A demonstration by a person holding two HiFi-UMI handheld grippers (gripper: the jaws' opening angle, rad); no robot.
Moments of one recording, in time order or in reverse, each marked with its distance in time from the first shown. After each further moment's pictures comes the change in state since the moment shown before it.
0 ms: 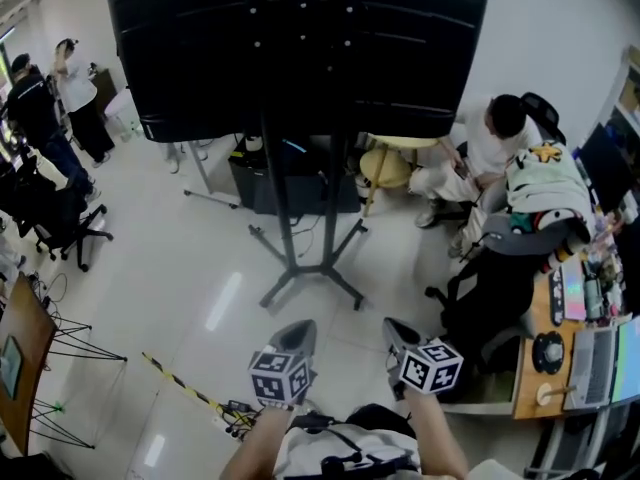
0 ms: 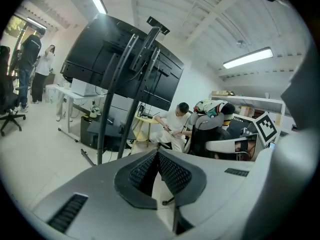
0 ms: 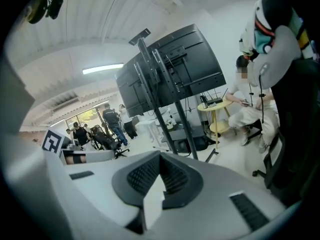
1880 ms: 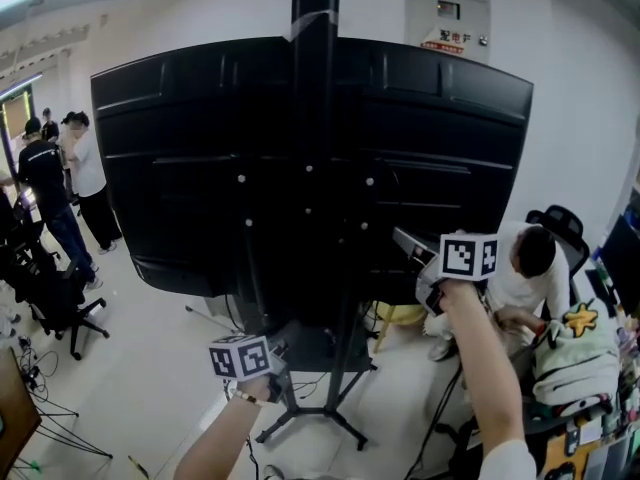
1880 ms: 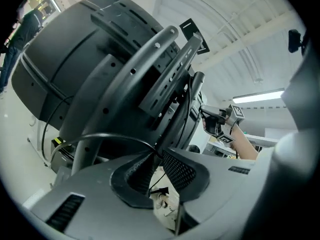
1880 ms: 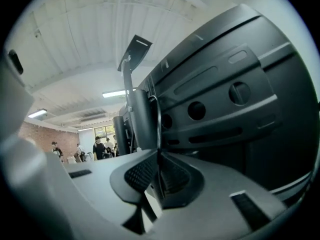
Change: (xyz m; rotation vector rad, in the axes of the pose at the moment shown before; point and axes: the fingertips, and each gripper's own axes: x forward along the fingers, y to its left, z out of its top) left arm 0.247 0.155 0.396 -0.160 -0.197 -0.150; right arm 0.272 -0.041 0.597 -0.212 -0.211 0.338
